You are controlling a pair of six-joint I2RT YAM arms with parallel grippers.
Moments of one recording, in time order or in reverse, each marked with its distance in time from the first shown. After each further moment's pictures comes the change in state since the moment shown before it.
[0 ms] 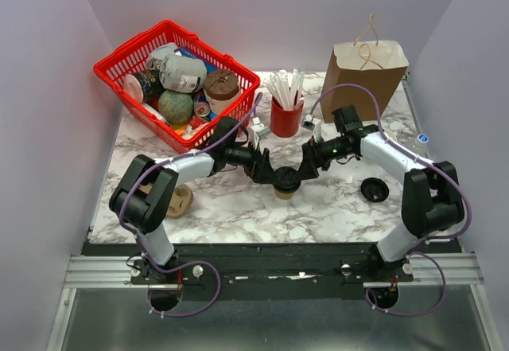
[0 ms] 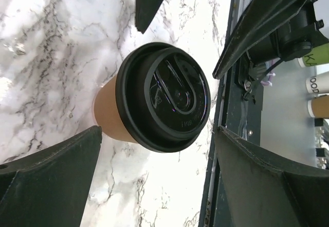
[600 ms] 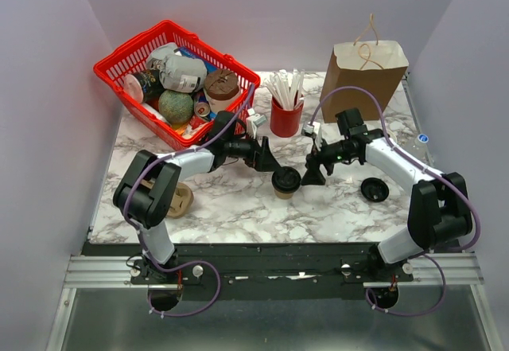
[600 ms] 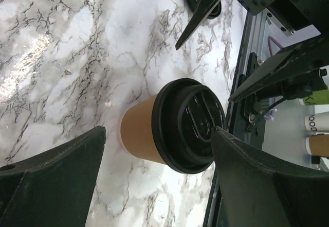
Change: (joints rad) left arm 0.040 0.033 0.036 0.099 -0.072 -0.148; right arm 0.001 -0.110 -0.057 -0.022 0.066 -0.367
